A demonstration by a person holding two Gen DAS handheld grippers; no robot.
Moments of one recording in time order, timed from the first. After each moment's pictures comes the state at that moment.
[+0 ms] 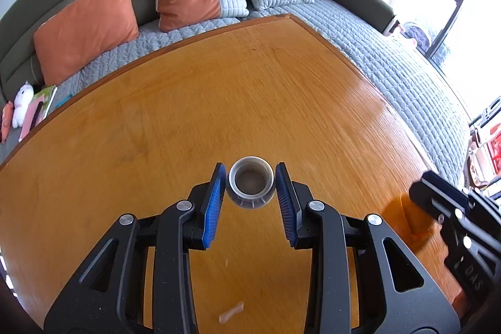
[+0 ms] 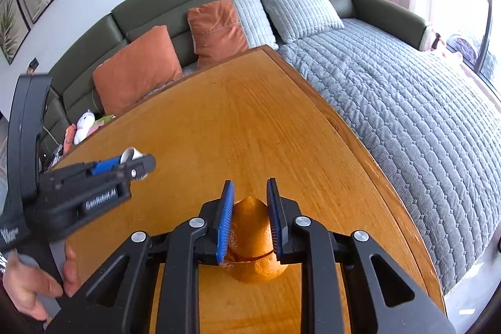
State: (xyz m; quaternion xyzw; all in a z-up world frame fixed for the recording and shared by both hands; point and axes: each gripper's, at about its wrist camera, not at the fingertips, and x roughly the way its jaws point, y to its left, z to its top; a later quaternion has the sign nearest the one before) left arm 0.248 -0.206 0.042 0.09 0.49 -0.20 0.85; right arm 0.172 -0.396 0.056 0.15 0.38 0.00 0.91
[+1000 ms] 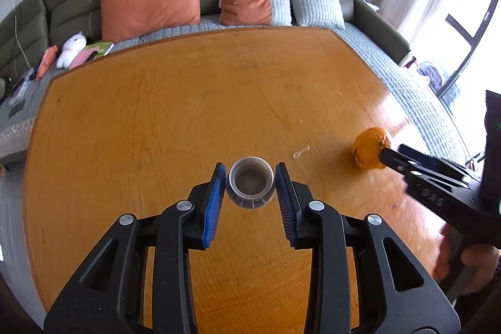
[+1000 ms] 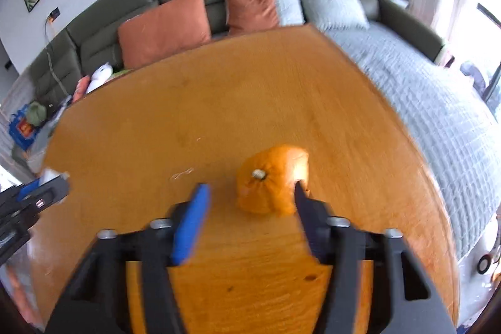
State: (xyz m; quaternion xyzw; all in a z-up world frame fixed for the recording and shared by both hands) left arm 0.103 -0.069 0.082 0.01 0.47 -0.13 0.88; right arm 0.113 -0.313 0.047 0.06 0.41 0.03 0.91
